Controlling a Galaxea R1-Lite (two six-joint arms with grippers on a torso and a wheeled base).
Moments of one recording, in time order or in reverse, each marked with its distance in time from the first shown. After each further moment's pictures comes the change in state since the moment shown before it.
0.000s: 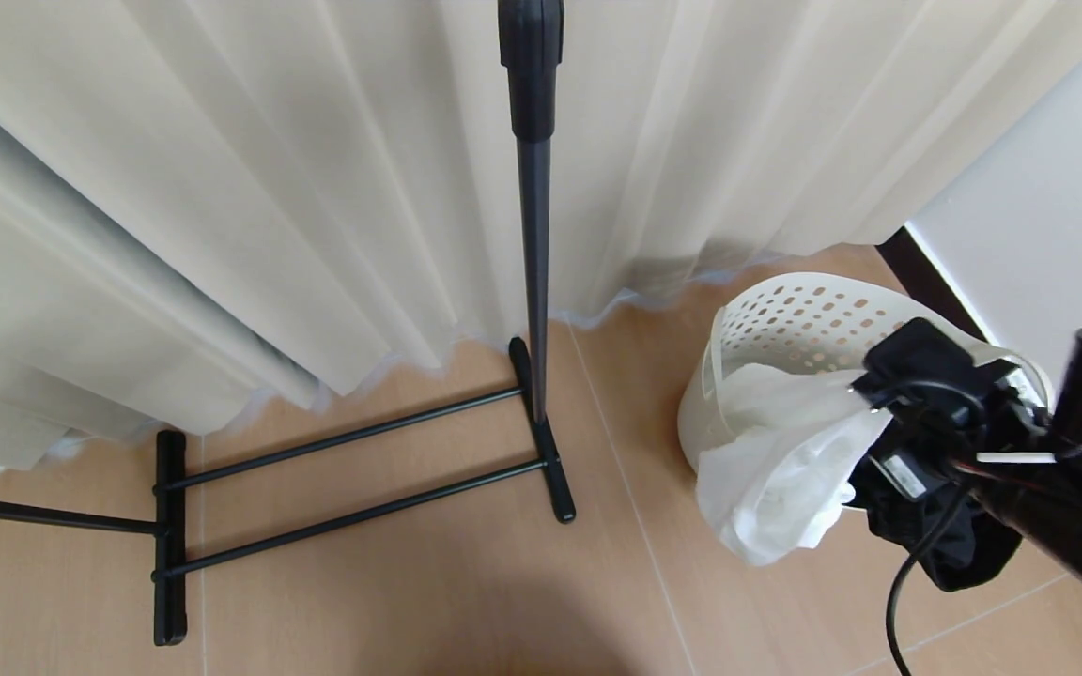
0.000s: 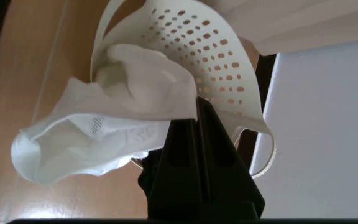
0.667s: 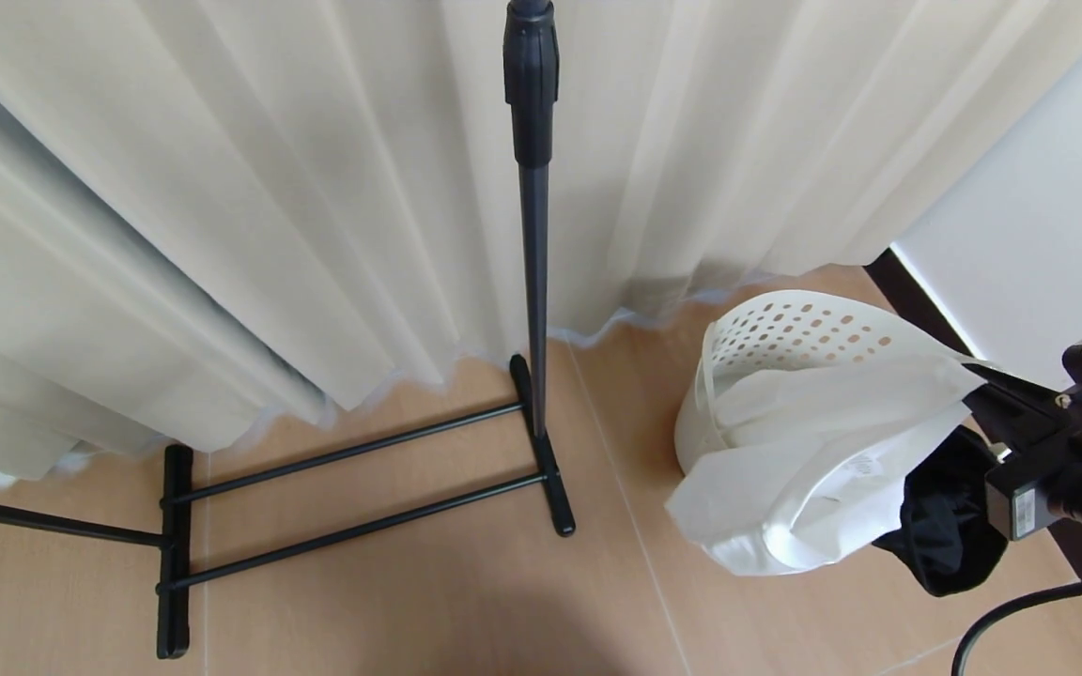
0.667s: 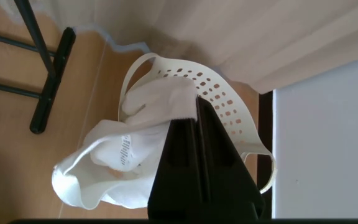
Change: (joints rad) left arm 0.000 0.000 0.000 0.000 -0.001 0.002; right arm 0.150 -0.297 0.099 0.006 0.017 0.112
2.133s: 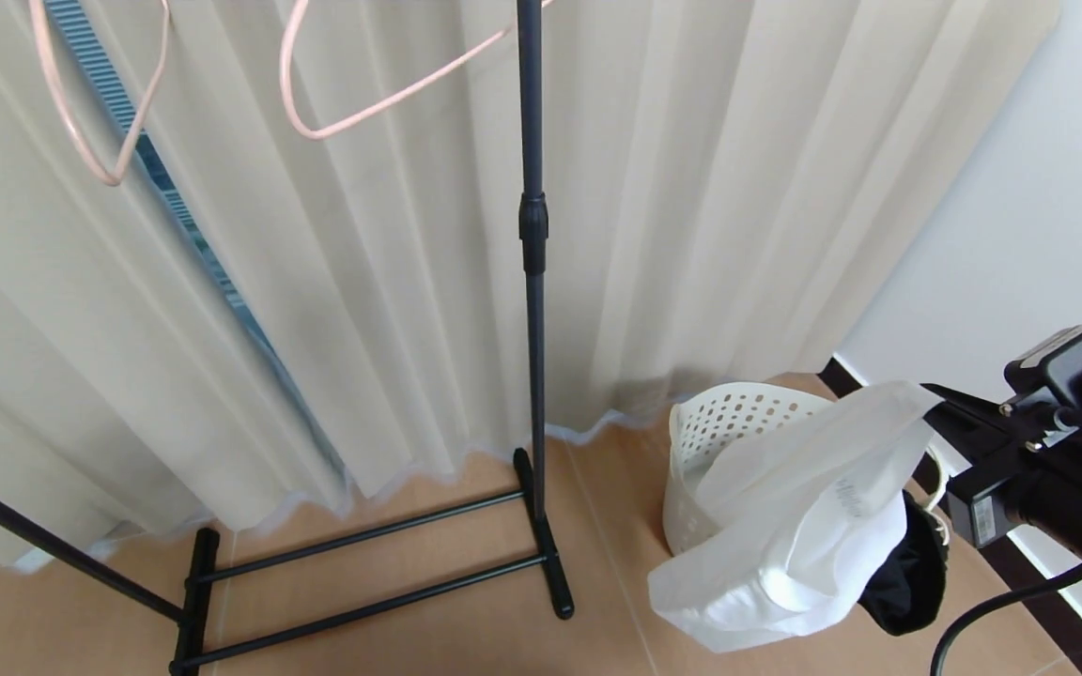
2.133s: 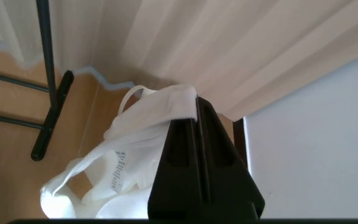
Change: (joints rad) left arm 0.000 0.000 0.000 0.001 0.000 0.001; right arm -0.055 0.072 0.006 0.000 0.088 0.053
